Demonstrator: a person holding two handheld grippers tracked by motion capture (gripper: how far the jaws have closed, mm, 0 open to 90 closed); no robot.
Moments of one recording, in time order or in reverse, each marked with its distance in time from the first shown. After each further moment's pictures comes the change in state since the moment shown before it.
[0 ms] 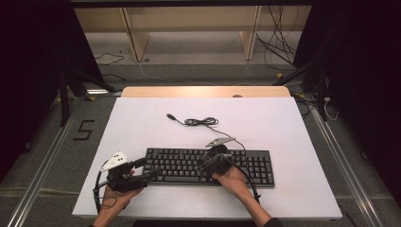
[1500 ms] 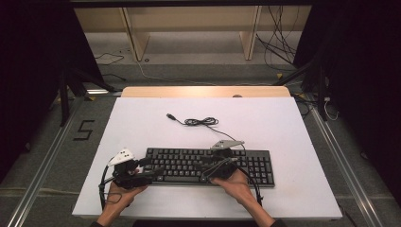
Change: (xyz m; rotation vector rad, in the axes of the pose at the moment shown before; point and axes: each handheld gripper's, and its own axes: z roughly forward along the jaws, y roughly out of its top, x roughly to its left) left arm -0.001 0.006 0.016 0.052 -0.012 -0.019; right arm 0.012 -0.005 -0.030 -0.113 0.108 -0.001
